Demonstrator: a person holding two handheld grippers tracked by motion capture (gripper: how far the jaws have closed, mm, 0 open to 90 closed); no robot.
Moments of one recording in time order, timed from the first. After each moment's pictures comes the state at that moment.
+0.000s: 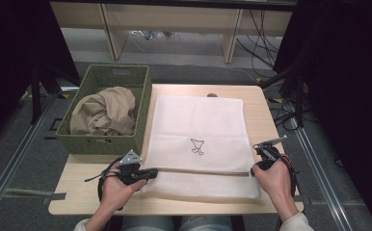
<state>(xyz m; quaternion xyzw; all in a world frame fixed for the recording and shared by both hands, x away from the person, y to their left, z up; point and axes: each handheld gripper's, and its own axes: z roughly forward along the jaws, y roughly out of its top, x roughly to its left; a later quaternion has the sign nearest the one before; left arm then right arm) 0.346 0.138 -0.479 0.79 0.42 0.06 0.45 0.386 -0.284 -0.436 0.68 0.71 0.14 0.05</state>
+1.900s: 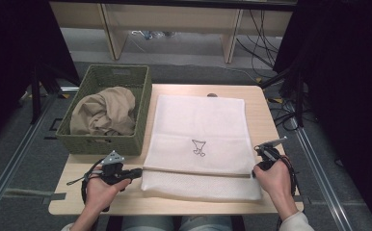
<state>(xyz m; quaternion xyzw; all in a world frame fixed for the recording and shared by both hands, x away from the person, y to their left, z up) 0.345 0.182 -0.486 0.76 0.46 0.07 0.45 0.390 -0.290 -0.445 0.70 0.70 0.13 0.03</state>
